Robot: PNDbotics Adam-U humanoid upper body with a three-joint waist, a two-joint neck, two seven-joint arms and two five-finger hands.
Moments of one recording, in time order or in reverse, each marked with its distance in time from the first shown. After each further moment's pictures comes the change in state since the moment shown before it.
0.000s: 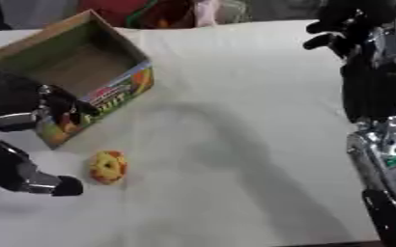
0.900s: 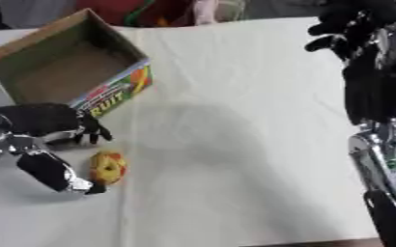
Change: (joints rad) left arm 0.007 -0.109 -0.037 0.225 -0.162 -0.033 0.047; right arm 0.001 0.013 0.000 0.000 0.000 0.011 0.009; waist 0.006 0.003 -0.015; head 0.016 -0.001
